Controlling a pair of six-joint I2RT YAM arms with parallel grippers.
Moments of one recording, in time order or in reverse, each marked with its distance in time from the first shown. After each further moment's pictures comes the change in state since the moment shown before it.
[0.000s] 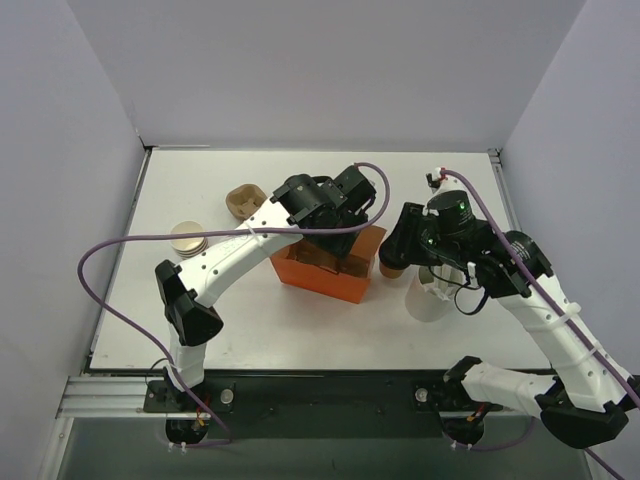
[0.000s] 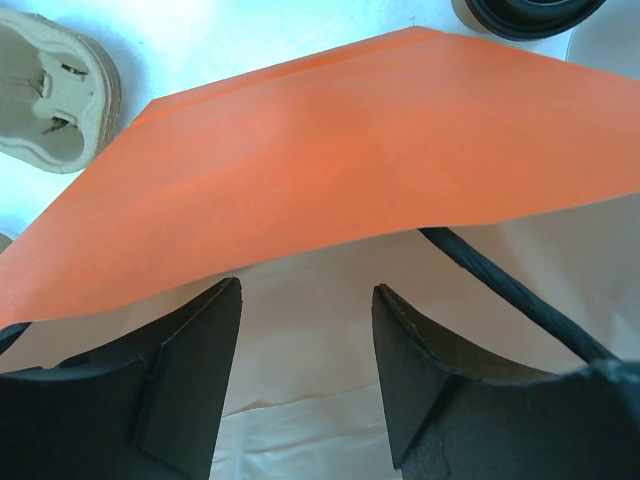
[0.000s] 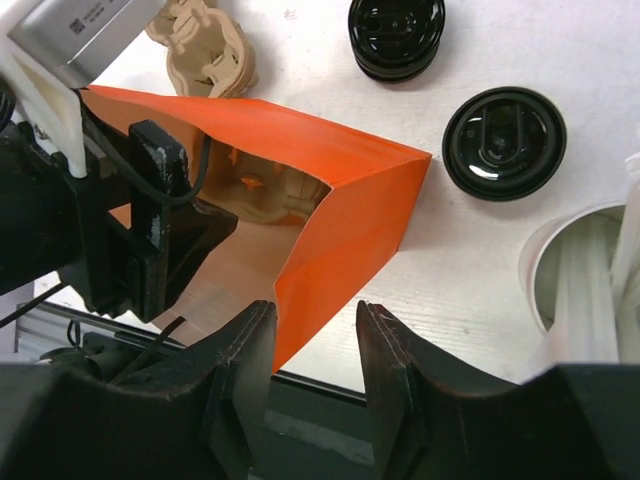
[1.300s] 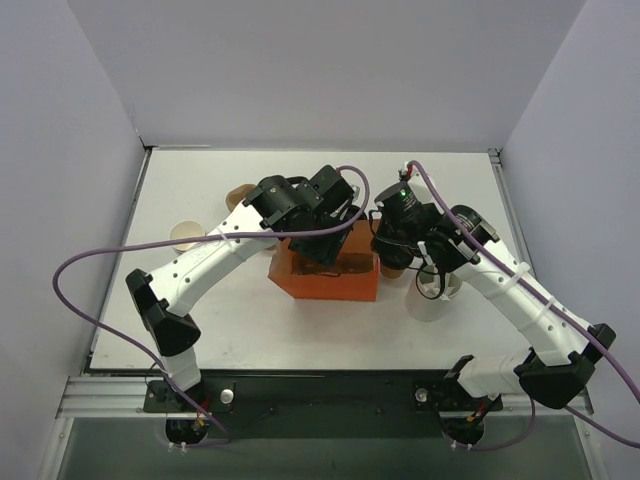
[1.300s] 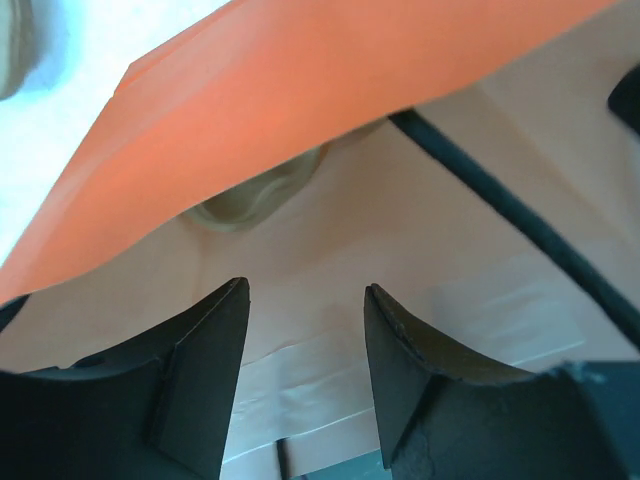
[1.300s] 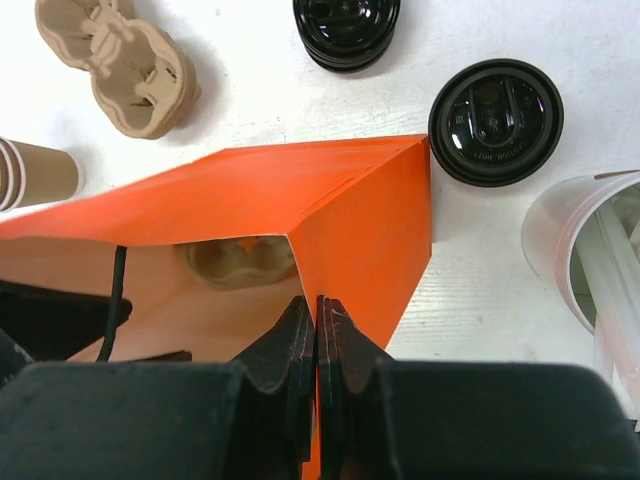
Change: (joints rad) left arm 0.030 -0.135 -0.112 -0.006 0.168 -0.049; right arm 0.133 0.230 0.123 -0.084 0.219 0.243
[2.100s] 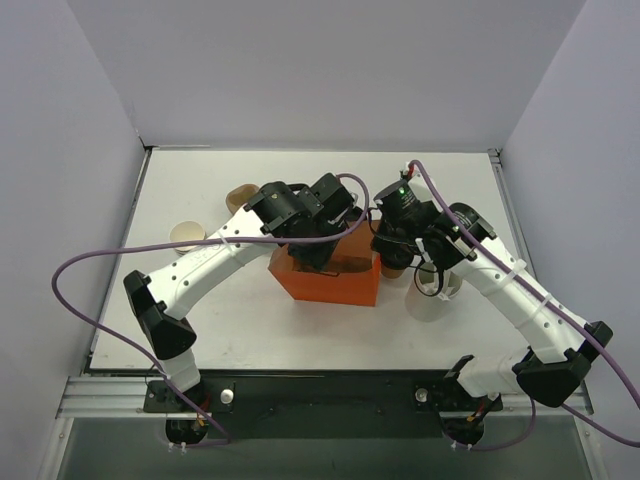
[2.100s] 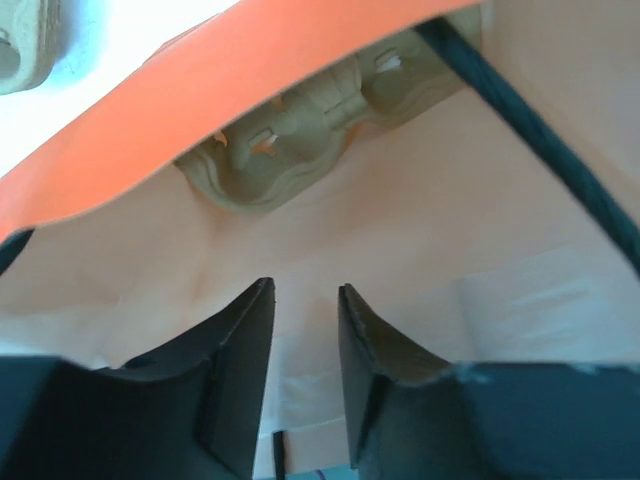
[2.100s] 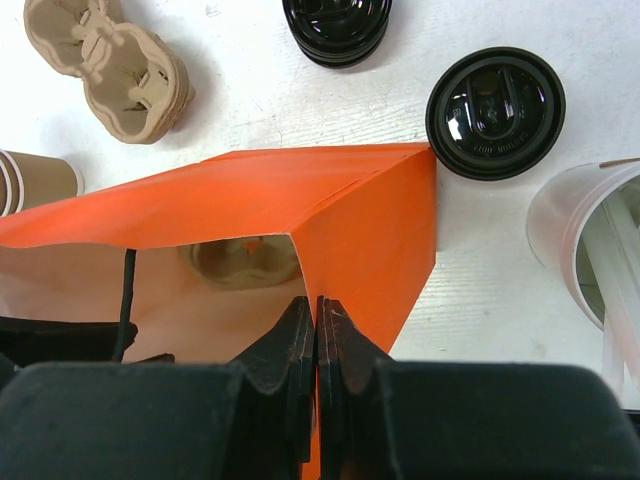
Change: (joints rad) left arm -0.015 -0.035 -0.084 -0.001 -0.037 0.018; right arm -0.021 0.019 -0.002 -0.011 -0.014 0.033
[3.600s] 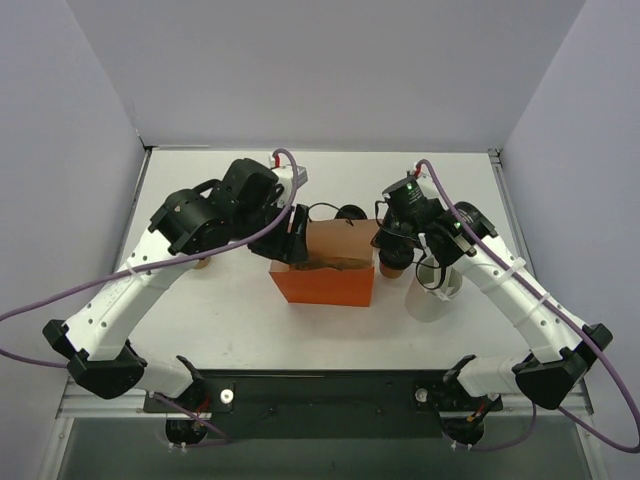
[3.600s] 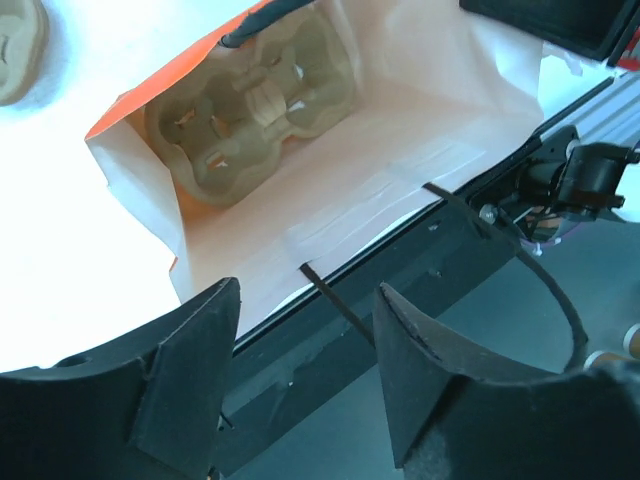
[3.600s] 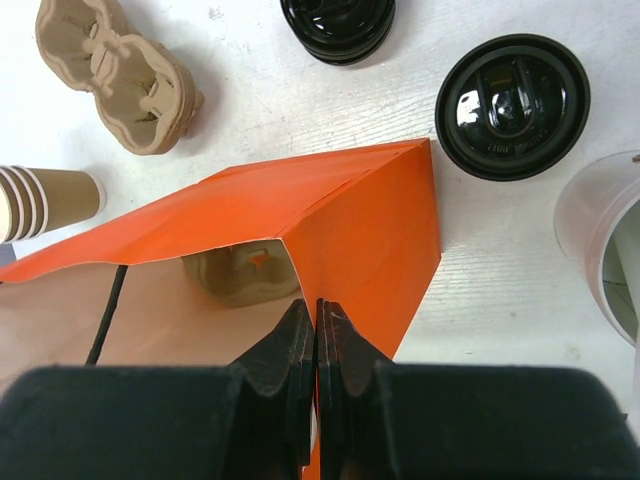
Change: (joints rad) left arm 0.150 -0.336 -0.158 0.130 0.224 -0.013; right arm -0.085 -0.007 -0.057 0.060 -0.093 0.024
